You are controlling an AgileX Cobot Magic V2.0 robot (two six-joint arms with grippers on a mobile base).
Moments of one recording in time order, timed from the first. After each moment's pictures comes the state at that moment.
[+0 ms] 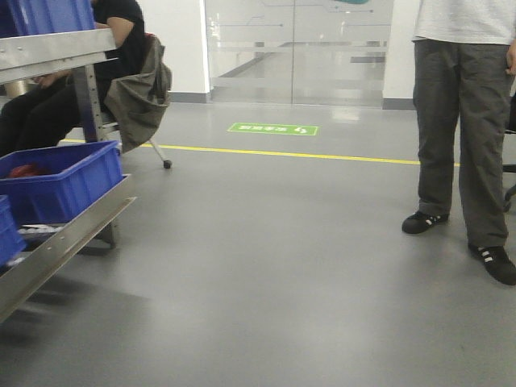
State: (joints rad) left arm -0.21 1.34 -1.54 -0.03 0.62 -0.06; right arm 0.35 1.42 -1.67 -0.02 1.00 0.27
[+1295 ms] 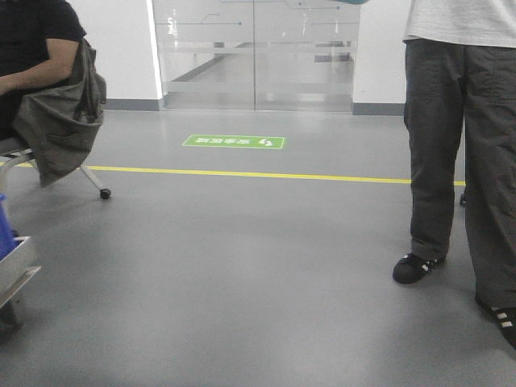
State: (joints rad) left arm -0.21 1.34 -1.54 -0.03 0.62 -0.06; right arm 0.35 1.42 -1.67 -0.02 1.00 0.27
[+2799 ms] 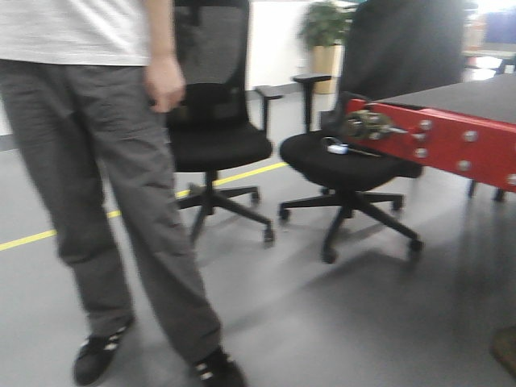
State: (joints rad) left arm -0.21 1.34 -1.54 -0.03 0.62 -0.06; right arm 0.35 1.42 -1.67 -0.02 0.98 0.27
